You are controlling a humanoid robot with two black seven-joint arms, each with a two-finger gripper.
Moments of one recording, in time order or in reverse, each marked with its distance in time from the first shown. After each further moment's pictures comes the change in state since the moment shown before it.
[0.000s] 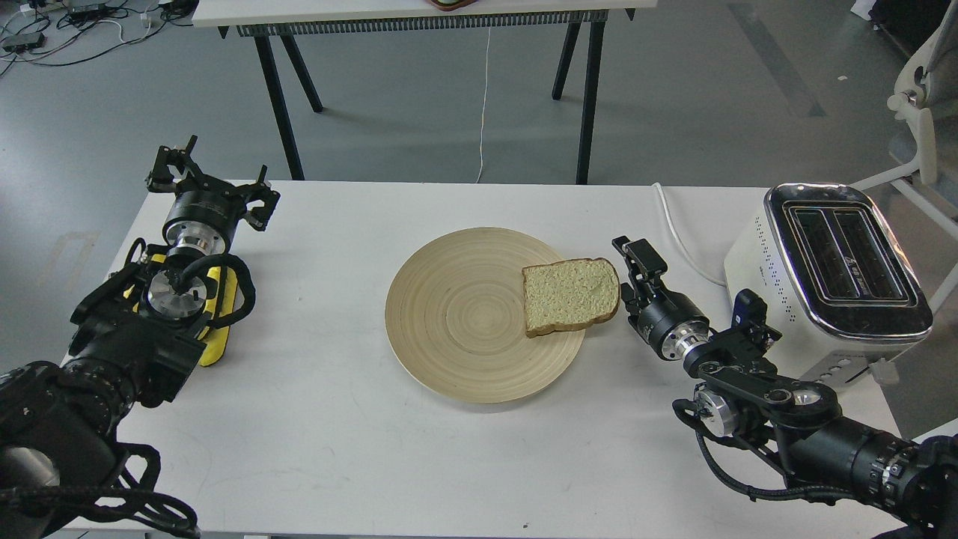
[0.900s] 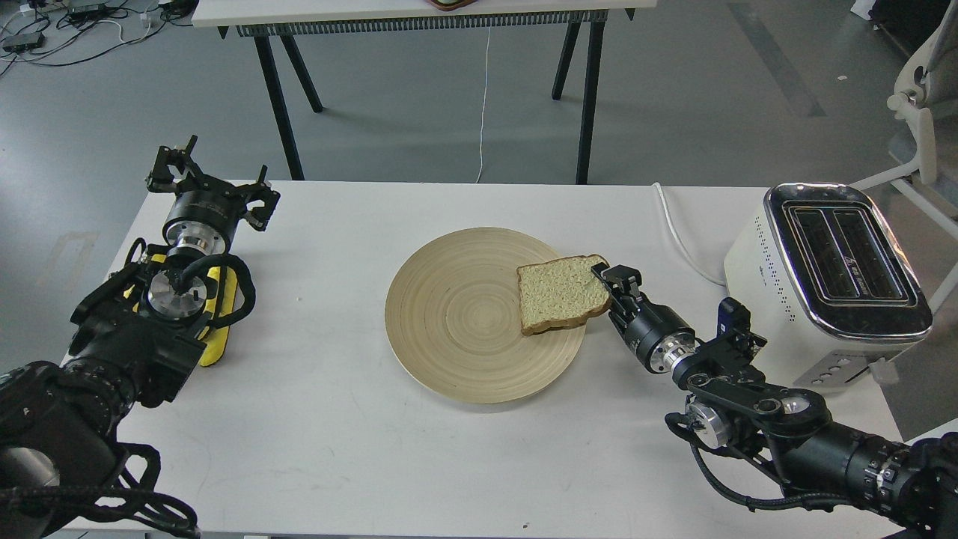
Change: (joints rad) left arm 0.000 0.000 0.000 0.000 0.000 0.000 0.000; right arm 0.007 0.005 -0.066 0.016 -0.003 0.001 0.000
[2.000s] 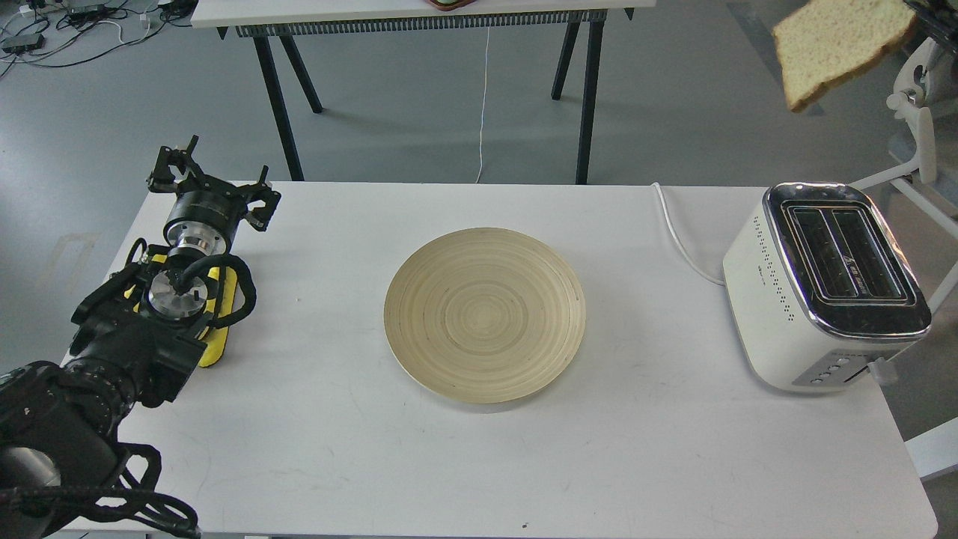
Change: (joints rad) left arm 0.000 -0.002 0.001 0.000 0.000 0.000 0.000; right arm 1.003 -0.789 -0.811 0.352 0.008 0.008 0.000
